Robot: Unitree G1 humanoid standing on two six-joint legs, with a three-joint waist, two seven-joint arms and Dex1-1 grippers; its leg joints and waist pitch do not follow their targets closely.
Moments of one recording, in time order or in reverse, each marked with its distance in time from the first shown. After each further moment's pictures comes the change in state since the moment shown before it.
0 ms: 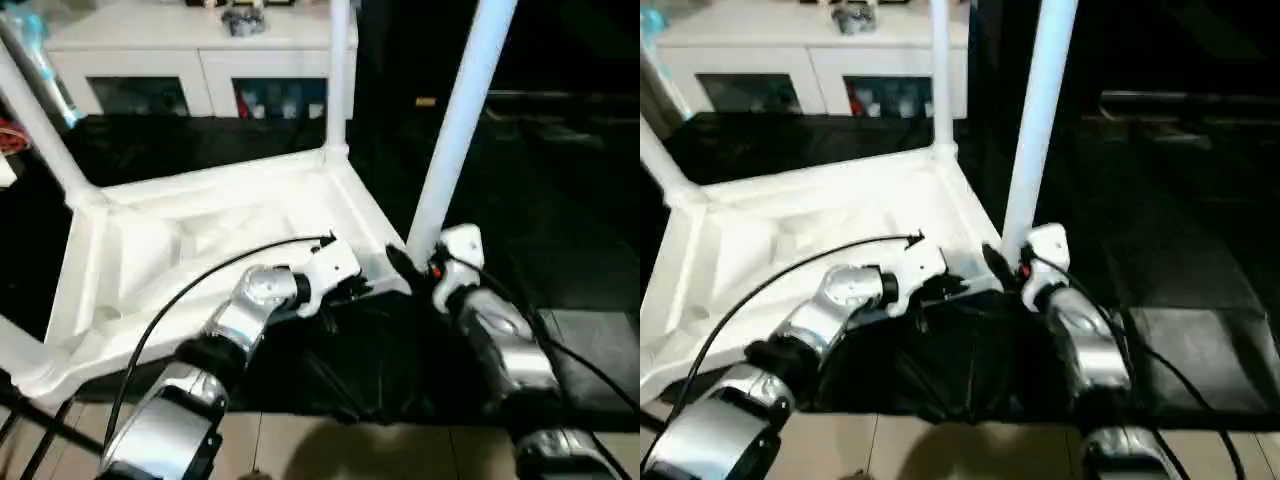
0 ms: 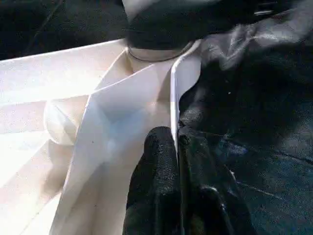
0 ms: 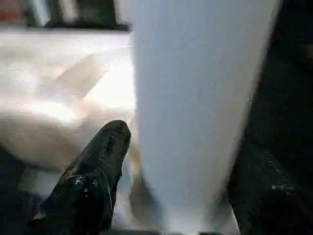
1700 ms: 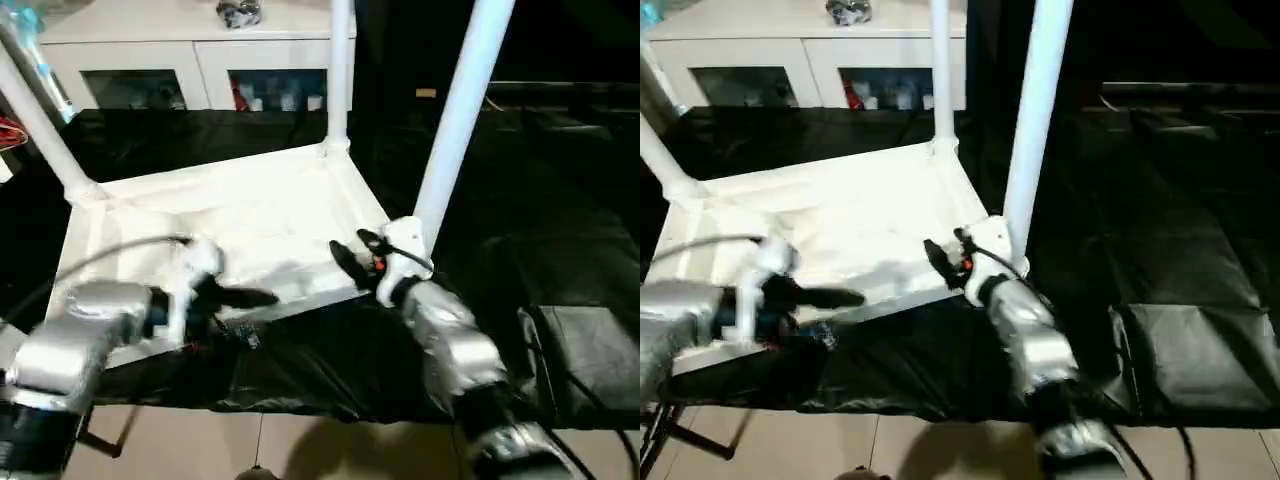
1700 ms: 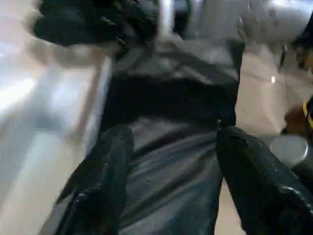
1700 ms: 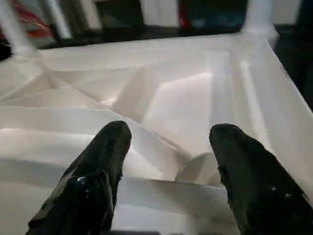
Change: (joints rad) left arm 0.424 0.520 0.162 -0.926 -0.477 0.712 -0.405; right arm -0.181 0.250 0.104 0.073 -0.003 0.135 -0.278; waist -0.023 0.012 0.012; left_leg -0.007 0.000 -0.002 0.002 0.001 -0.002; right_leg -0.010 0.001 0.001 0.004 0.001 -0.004
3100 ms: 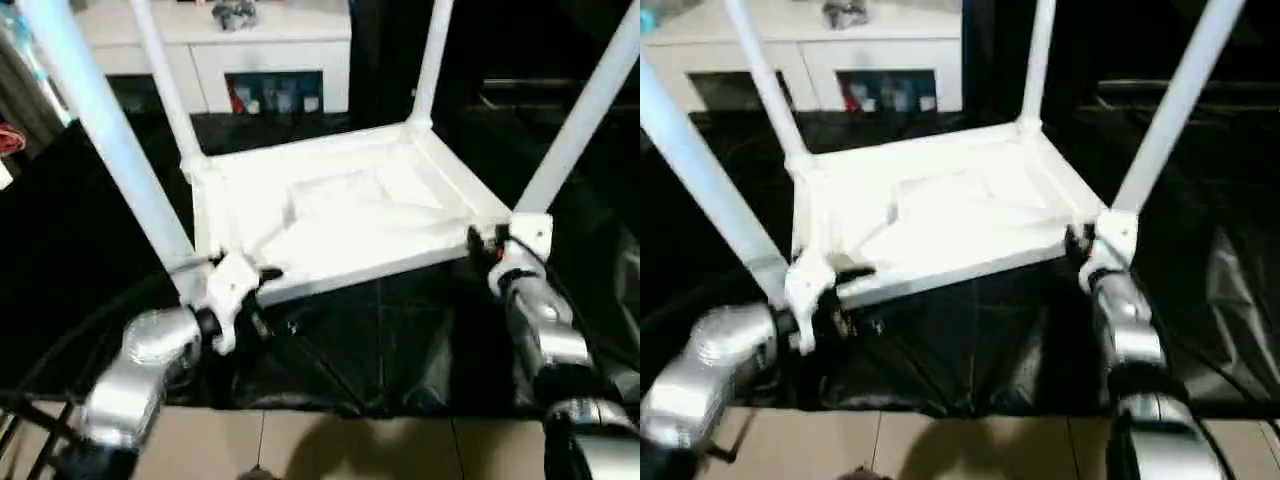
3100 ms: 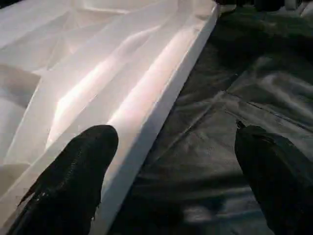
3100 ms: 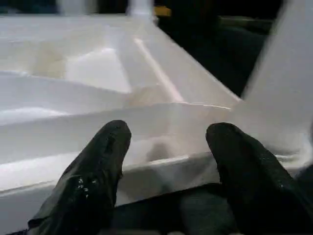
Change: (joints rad) left arm 0.130 -0.237 -0.014 0.087 0.153 -0.362 0.480; right arm -0.011 -0.280 -0.223 0.215 -0.011 -0.182 -0.179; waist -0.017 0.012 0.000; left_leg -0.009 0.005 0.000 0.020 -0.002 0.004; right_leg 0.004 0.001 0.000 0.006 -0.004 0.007
